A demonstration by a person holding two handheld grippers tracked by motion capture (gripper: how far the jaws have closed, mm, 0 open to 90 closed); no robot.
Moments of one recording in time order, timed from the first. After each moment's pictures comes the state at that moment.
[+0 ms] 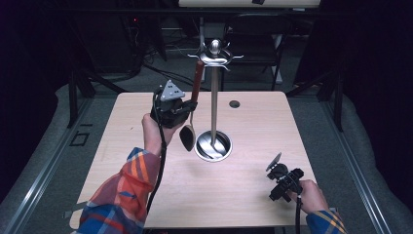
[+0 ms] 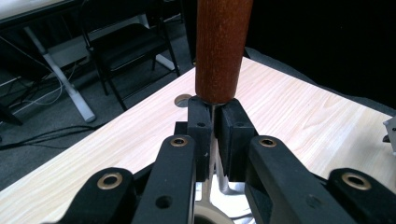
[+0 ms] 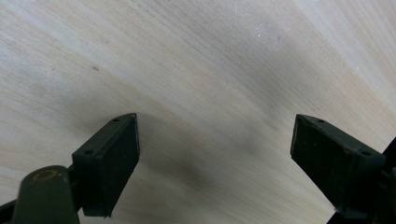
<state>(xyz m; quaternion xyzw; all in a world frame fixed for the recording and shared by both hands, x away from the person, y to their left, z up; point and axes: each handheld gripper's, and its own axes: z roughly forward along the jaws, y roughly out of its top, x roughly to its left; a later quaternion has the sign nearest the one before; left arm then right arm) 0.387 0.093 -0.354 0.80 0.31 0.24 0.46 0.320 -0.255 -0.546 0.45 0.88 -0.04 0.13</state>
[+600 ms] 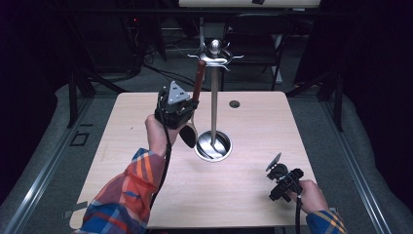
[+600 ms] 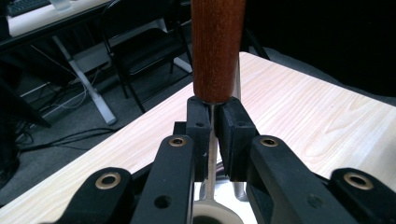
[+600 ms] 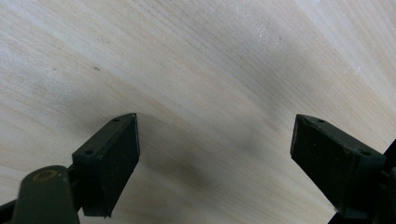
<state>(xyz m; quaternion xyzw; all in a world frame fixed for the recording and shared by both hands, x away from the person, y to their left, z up) 0.385 0.082 -0.358 0.79 0.31 0.28 0.44 0.320 -0.255 -0.547 0.45 0.88 -0.04 0.13</state>
